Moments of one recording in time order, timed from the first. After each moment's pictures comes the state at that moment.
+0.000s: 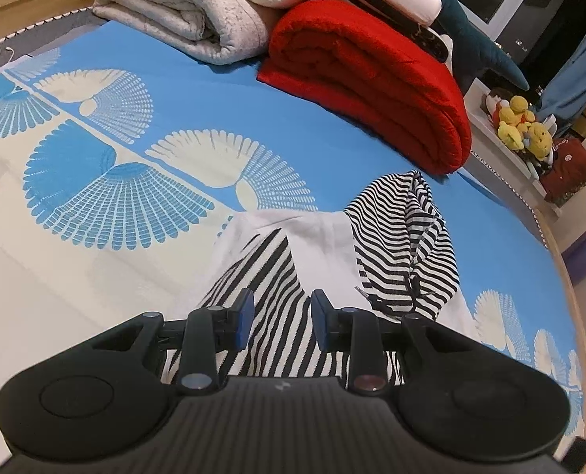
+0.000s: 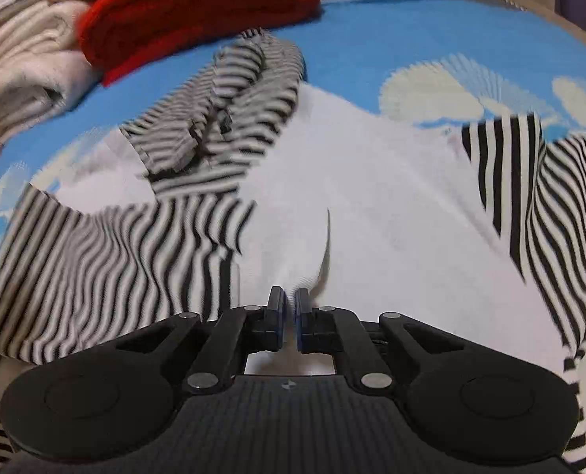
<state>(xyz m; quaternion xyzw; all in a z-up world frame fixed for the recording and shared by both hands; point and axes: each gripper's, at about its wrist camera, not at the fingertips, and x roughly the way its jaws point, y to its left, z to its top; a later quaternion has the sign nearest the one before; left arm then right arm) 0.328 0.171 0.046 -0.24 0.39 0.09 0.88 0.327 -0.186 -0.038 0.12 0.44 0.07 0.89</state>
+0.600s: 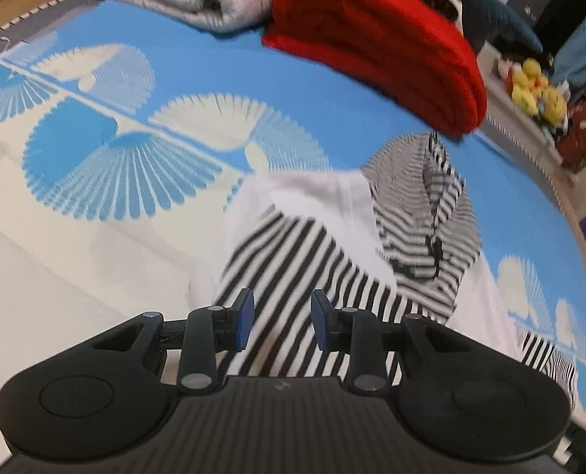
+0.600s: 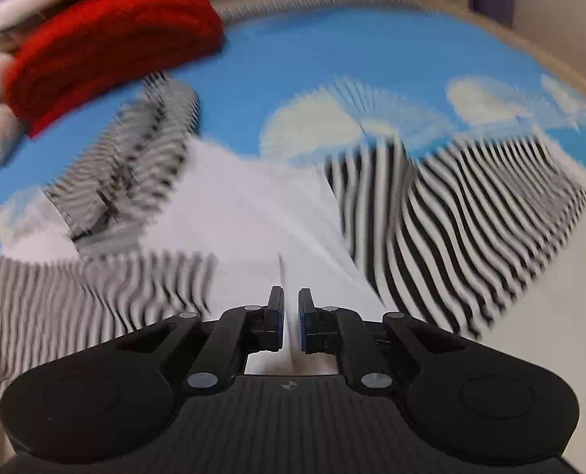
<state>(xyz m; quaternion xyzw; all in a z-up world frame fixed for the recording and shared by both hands) 0.337 0.159 0.019 -0.21 0.45 0.09 0.86 0.316 -0.238 -0.002 0.12 0.41 -0.02 0.90</state>
